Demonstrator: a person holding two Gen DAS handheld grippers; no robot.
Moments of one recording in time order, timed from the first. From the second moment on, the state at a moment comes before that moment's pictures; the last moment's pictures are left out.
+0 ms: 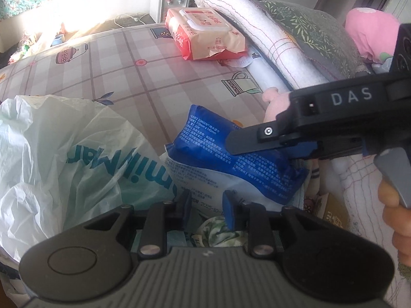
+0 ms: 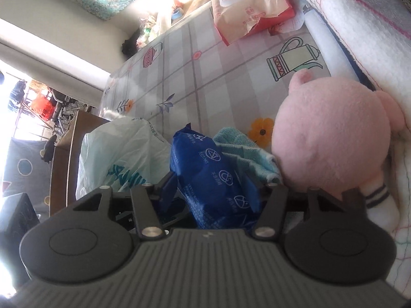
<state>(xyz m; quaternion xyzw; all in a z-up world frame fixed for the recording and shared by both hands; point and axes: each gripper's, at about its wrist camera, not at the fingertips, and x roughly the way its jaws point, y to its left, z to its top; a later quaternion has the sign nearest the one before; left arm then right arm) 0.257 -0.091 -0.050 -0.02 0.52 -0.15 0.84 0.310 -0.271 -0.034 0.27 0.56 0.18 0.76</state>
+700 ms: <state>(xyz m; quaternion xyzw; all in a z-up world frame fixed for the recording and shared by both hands) 0.269 -0.087 -0.050 -0.08 0.56 -0.17 0.81 0.309 -0.283 -0.057 0.33 0.58 0.16 0.73</state>
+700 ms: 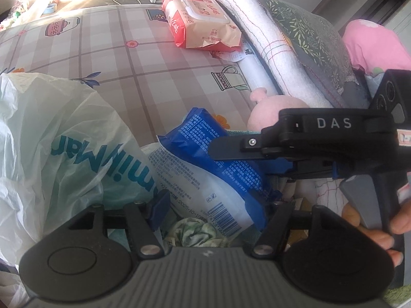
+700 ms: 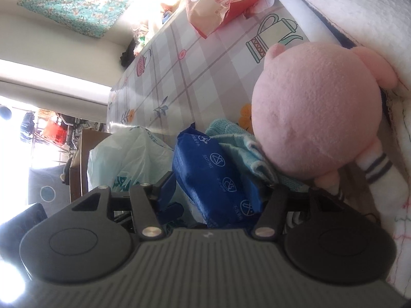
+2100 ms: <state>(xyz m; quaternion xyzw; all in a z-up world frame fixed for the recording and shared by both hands) 0.247 -0.084 -0.033 -0.13 0.53 -0.19 0.81 0.267 -0.327 -0.011 0.38 0.50 0.19 0.76</state>
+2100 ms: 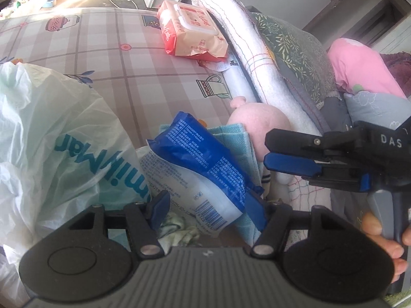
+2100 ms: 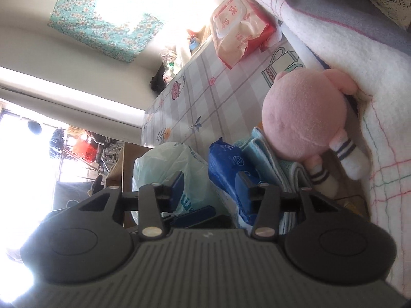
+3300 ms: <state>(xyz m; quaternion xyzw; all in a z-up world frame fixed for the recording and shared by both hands) 0.217 -0.067 -0.011 -0.09 0.51 -0.18 0.83 0.242 -0.251 0.054 -0.11 0.42 0.08 0.90</state>
